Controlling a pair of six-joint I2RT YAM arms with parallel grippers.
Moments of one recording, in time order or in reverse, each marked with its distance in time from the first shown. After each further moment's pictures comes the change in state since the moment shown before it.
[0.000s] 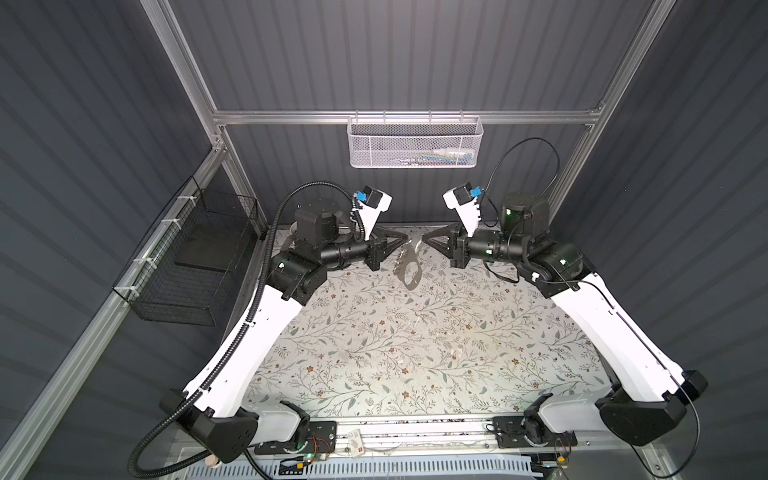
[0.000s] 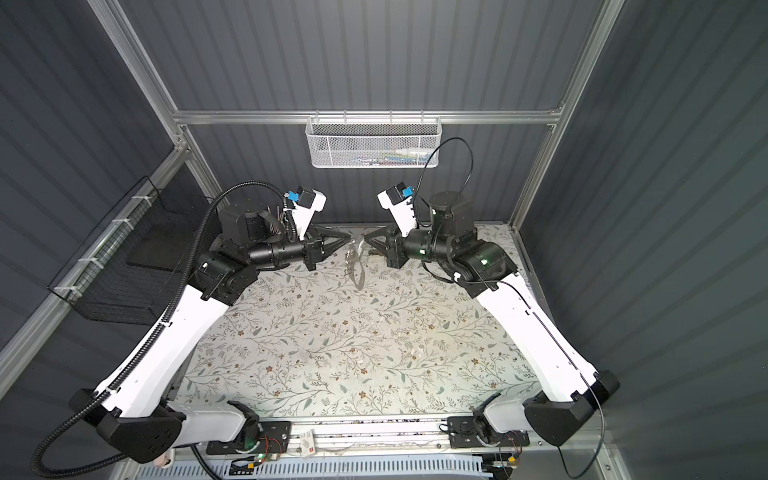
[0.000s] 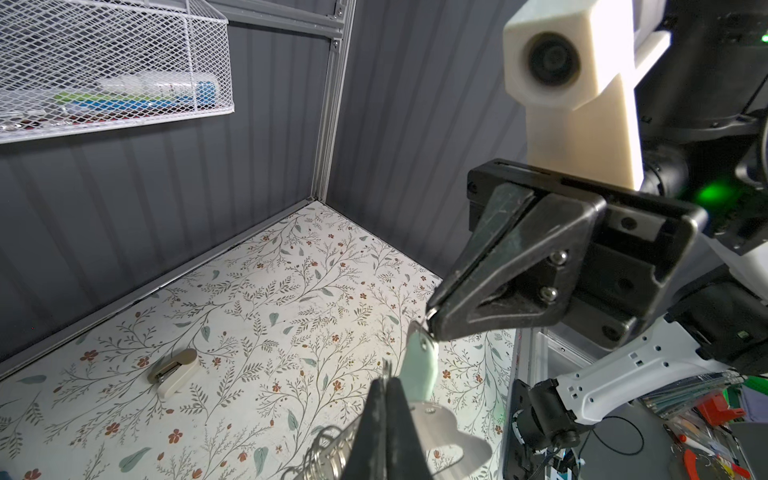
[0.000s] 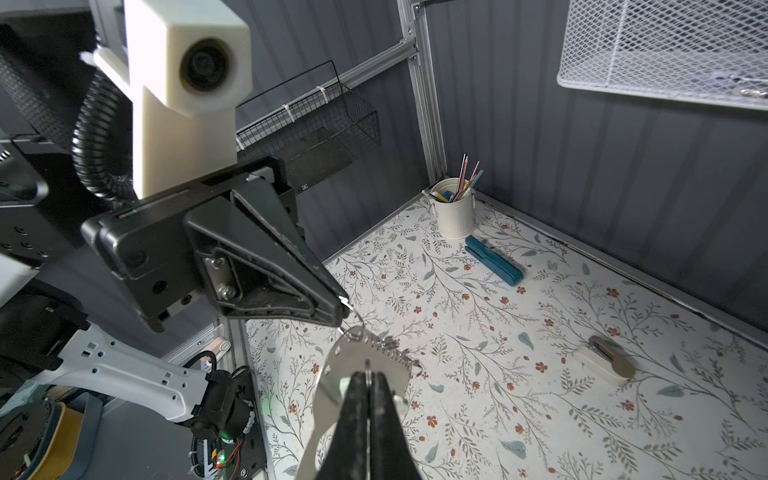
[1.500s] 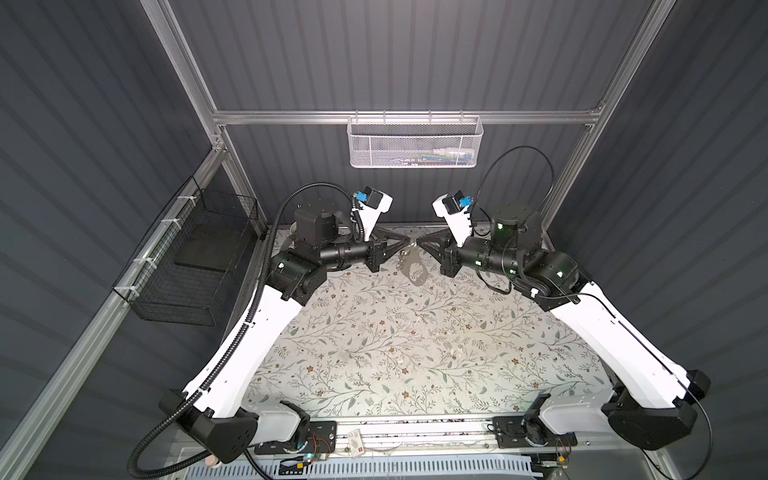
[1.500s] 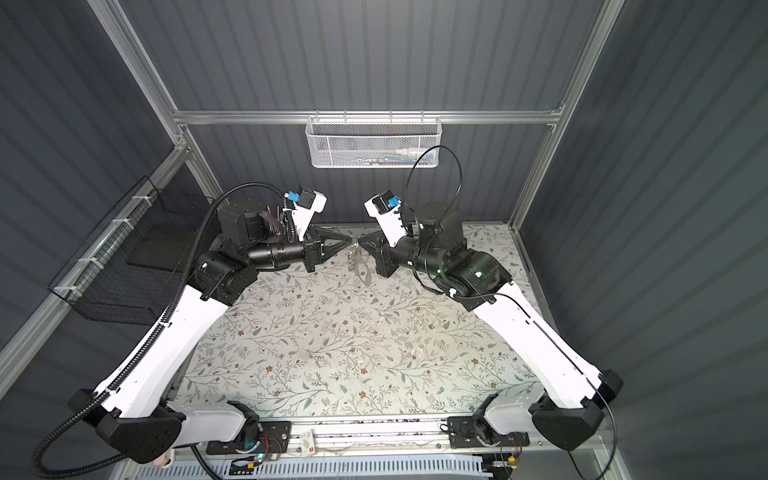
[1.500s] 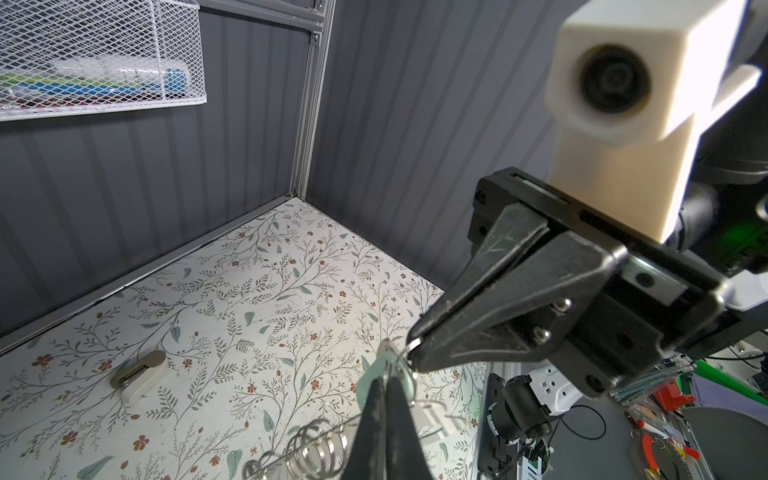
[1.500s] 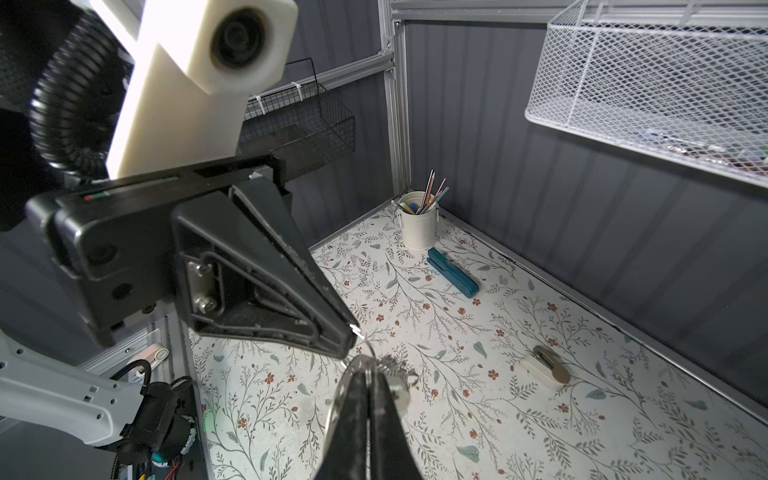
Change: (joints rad) left arm 0.000 -0.003 0.000 0.000 0.052 -0.034; right arm 0.146 -0.031 -0.021 0.022 0.263 -0.088
